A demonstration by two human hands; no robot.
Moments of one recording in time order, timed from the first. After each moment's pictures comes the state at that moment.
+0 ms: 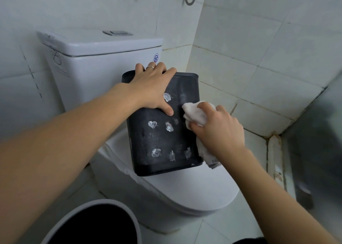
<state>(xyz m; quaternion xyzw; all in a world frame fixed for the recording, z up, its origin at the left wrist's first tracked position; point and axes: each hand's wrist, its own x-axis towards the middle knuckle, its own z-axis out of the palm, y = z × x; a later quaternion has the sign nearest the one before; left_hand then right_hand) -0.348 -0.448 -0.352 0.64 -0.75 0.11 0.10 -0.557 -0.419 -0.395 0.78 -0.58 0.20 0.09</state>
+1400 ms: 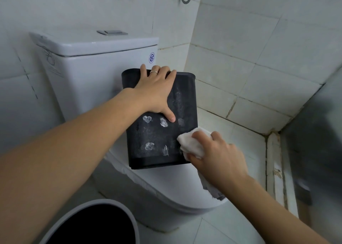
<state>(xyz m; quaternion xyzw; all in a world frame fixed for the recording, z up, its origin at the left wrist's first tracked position) -0.366 -0.463 -0.366 0.65 -0.75 0.13 0.05 -0.586 -0.374 -0.427 0.81 -0.57 0.08 0.10</state>
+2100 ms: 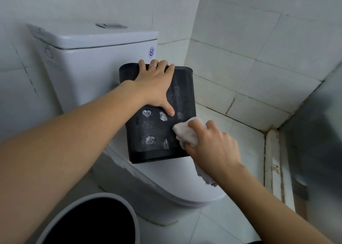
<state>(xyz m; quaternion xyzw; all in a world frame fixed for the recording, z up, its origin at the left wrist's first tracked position) -0.367 -0.463 -0.365 0.65 -0.74 0.14 0.05 -0.572 -0.380 -0.423 0.81 -0.56 0.10 0.13</state>
